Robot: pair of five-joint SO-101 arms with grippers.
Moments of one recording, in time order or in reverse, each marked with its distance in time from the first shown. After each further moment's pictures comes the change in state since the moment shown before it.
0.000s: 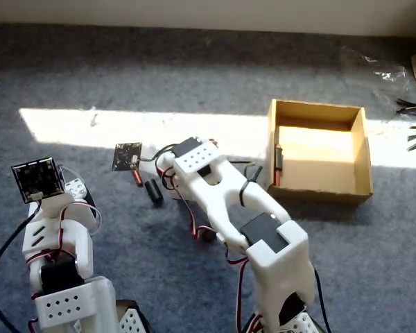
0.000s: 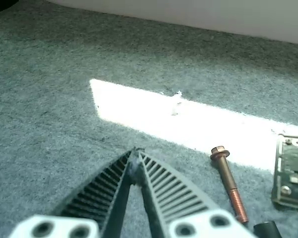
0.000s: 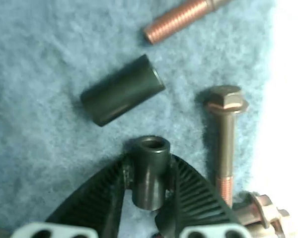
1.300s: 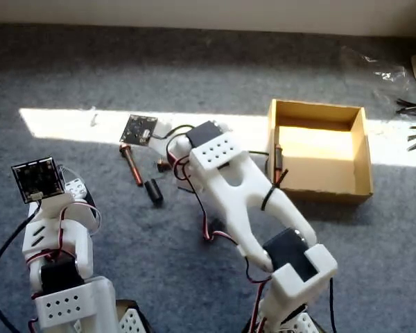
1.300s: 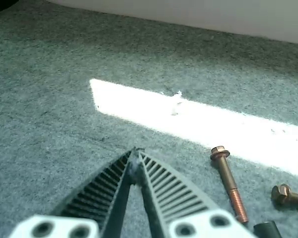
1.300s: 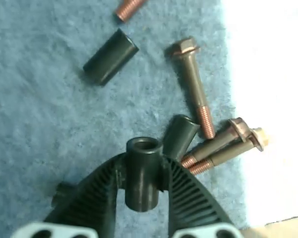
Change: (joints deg) left arm 0.0 0.0 0.0 0.0 0.0; right arm 3.1 -16.1 -1.6 15.4 -11.7
